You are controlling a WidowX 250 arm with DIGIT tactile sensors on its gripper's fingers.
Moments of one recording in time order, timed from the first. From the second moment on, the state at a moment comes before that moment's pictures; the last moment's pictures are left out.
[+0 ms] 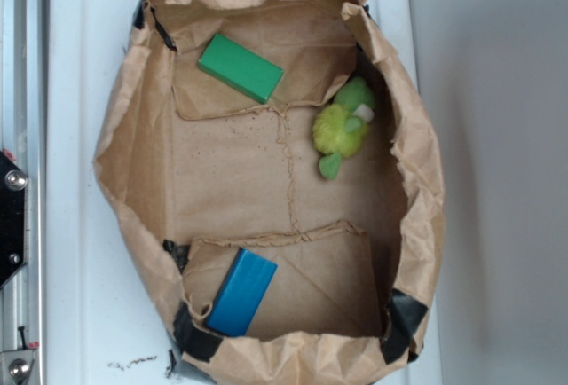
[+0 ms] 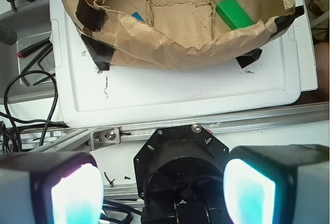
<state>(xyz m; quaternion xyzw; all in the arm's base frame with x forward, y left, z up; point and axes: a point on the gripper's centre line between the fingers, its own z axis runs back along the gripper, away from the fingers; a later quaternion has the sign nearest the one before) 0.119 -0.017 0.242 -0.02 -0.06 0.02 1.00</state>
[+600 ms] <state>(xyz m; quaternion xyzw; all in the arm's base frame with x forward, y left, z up) 0.161 -0.021 0.217 -0.02 -0.04 0.06 1.00</state>
